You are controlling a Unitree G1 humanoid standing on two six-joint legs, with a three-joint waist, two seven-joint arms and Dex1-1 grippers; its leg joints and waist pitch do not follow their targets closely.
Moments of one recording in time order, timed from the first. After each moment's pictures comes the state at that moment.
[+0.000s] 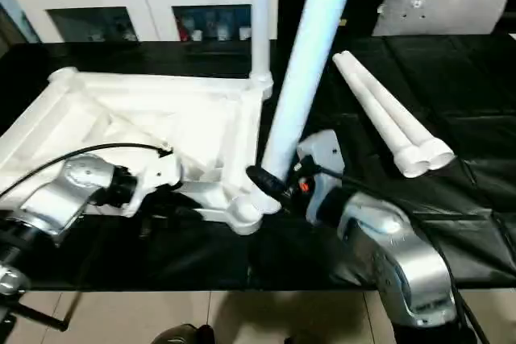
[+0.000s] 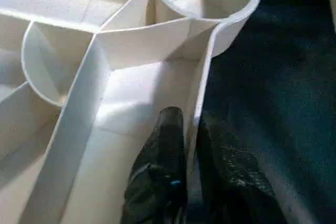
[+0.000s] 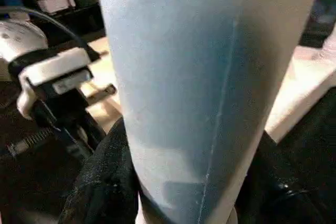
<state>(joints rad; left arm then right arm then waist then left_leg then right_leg) -0.58 0.53 -0.42 0.44 -0.11 0.20 -1.25 -0.18 -0.35 0.08 -0.35 0.43 0.63 0.58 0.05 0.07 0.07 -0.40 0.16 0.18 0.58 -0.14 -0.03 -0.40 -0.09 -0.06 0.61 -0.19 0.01</state>
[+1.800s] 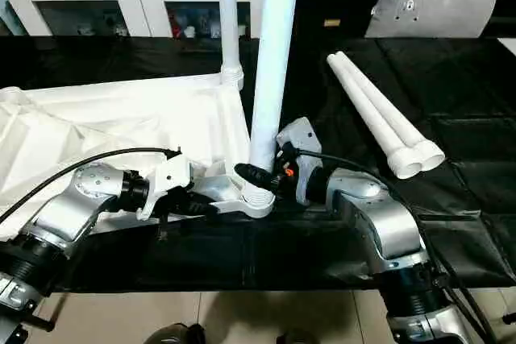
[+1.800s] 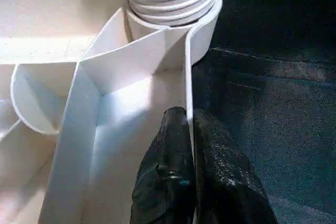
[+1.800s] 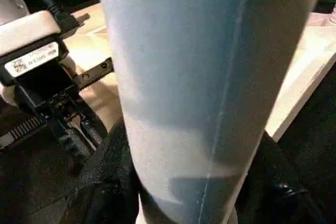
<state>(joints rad) -0.51 0.48 -0.38 0.38 -0.07 0.14 -1.16 -0.37 -0.36 0.16 0.02 0.36 0.53 0.75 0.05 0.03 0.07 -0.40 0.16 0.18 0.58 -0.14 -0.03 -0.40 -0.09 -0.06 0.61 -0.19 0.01</state>
